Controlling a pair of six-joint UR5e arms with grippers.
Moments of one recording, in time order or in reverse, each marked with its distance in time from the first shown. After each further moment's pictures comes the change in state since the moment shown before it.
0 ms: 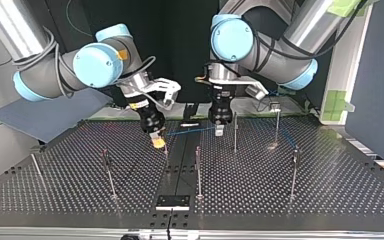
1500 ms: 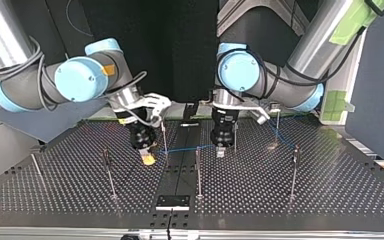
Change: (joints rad) left arm 0.085 -0.104 0.121 0.008 0.126 0.003; right arm -0.051 0.029 -0.093 -0.001 -0.049 0.029
